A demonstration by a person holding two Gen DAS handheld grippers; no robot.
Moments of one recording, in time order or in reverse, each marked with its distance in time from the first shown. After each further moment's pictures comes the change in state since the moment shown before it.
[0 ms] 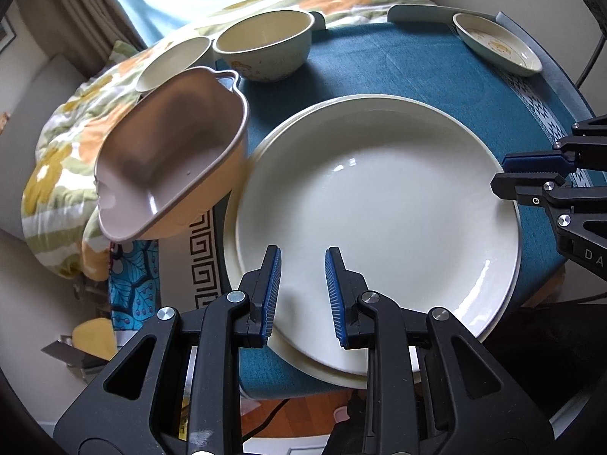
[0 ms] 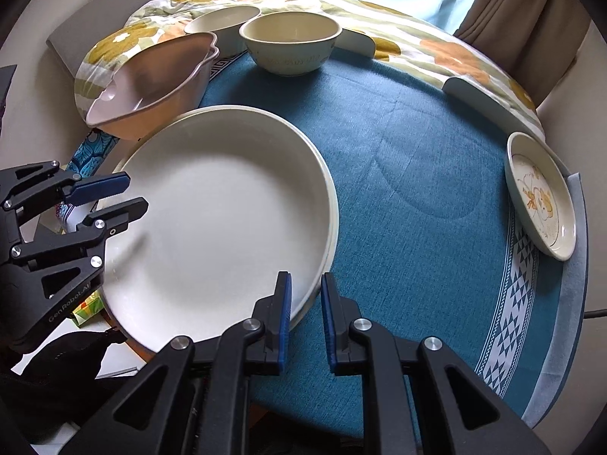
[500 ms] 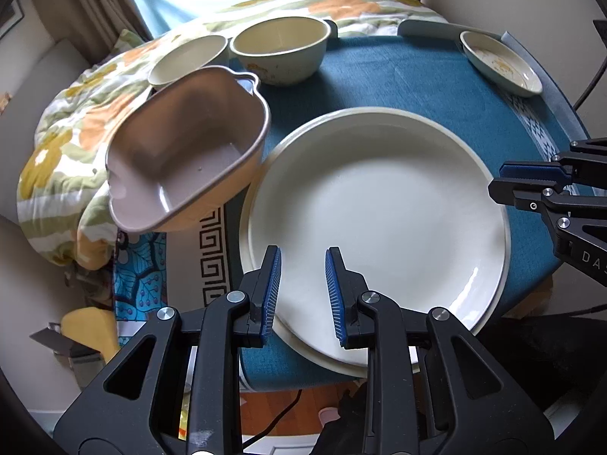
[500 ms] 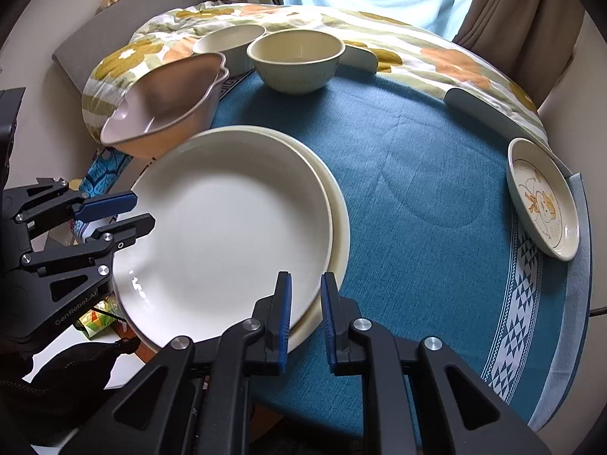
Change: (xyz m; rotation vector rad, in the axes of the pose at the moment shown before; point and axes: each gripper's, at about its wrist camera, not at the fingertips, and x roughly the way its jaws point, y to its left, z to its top) left arm -0.016 0.015 0.004 -0.062 -0.016 -0.033; right arm -0.018 -0.004 0.003 0.069 -0.069 0.029
